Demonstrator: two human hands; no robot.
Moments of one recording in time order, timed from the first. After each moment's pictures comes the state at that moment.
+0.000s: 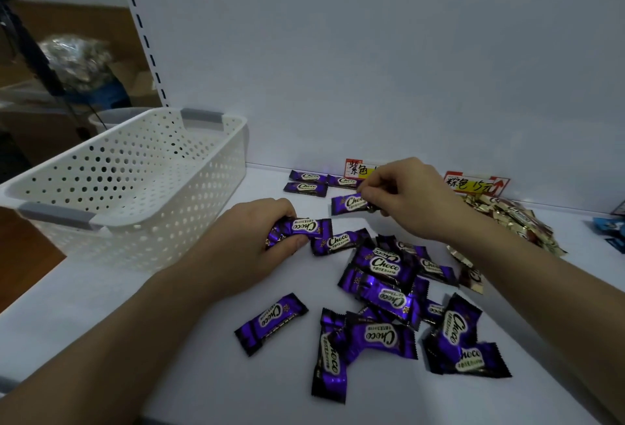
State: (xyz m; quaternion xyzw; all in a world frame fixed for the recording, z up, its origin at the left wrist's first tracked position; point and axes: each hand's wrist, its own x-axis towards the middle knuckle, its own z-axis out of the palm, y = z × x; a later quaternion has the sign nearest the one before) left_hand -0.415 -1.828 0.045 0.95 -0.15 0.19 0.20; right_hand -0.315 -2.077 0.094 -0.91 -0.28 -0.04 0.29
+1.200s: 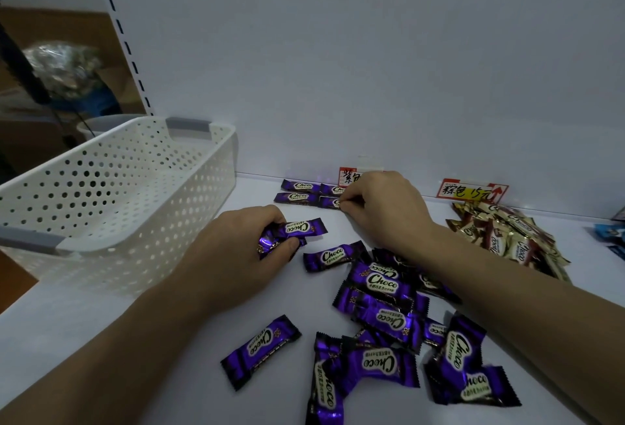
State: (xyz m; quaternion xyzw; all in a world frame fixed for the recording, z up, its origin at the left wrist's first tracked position) left_hand -0.406 -1.830 0.043 0.95 -0.11 0.21 0.21; right_hand -0.290 -2.047 0.063 -0.94 -0.28 -0.17 0.15
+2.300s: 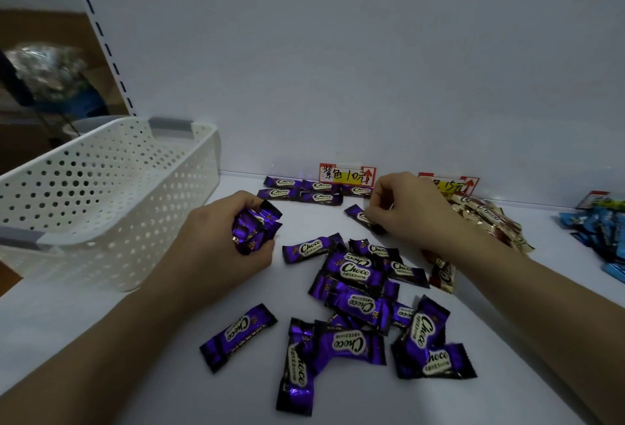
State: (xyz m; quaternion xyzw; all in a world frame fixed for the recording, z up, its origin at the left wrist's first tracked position) left_hand -0.424 -1.846 0.057 0.92 -0.05 0.24 0.31; right_hand -0.308 -2.107 0.082 -0.95 -0.19 -0.05 0.23
